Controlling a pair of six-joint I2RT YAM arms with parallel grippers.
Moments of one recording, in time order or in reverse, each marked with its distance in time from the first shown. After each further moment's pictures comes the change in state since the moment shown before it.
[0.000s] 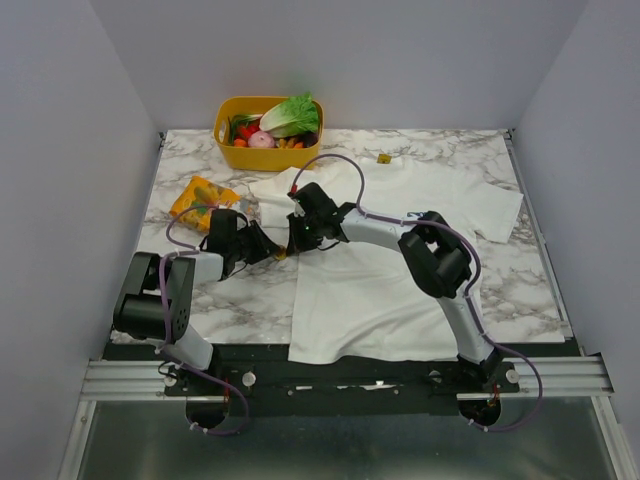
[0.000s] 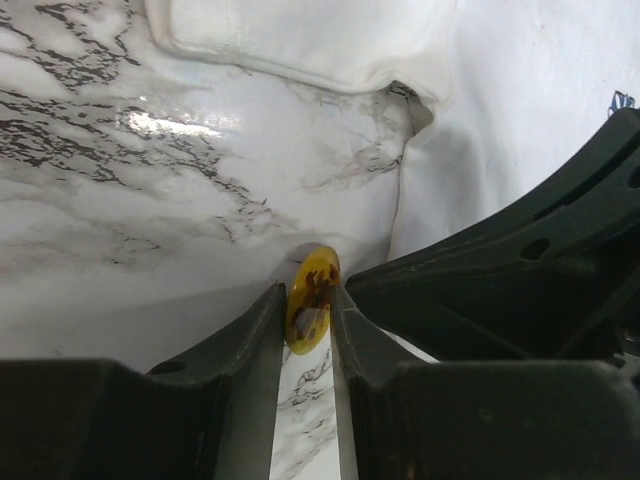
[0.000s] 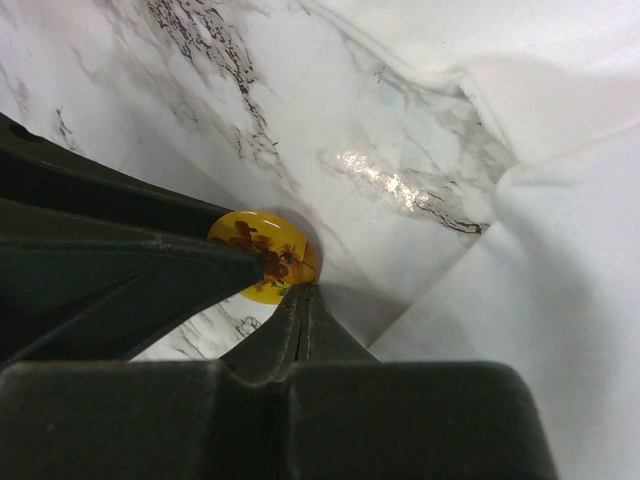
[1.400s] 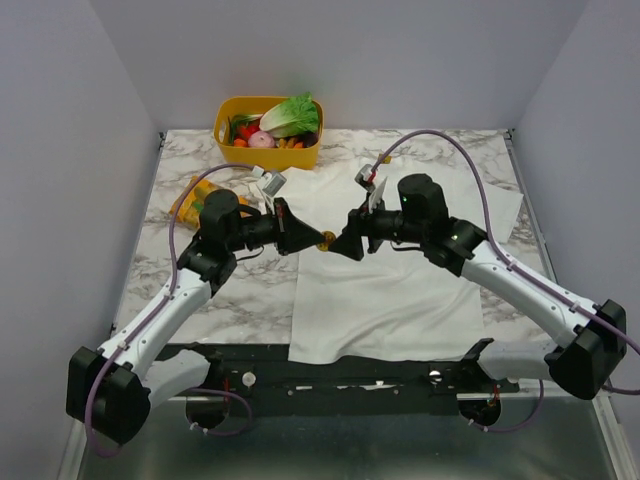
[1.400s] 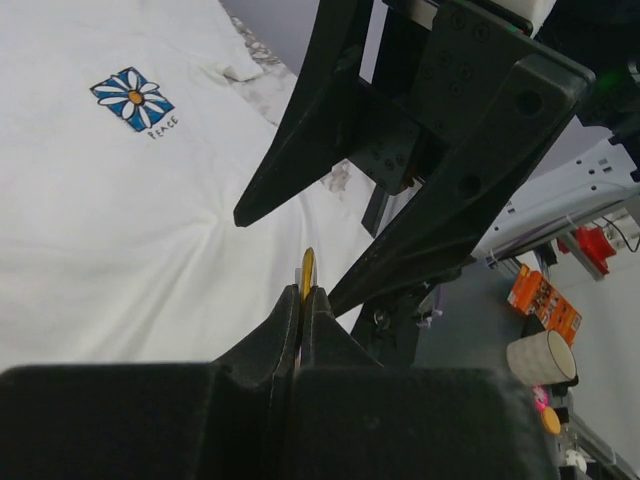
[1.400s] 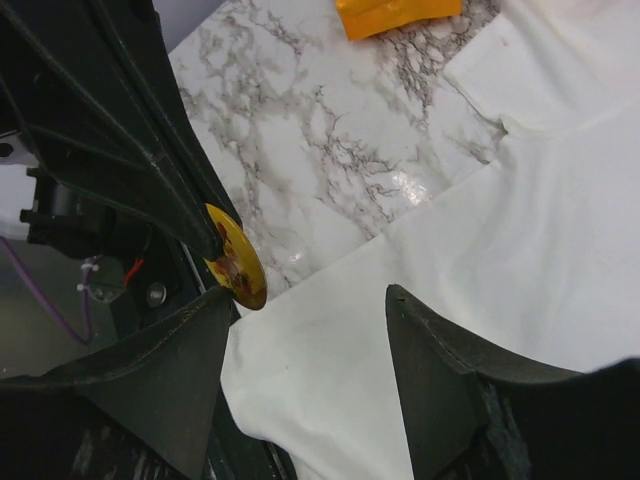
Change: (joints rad) left arm -0.279 -0.530 0.205 -0.144 0.410 0.050; right arm -0.097 -0.975 -0.546 0.021 -0.176 -0.323
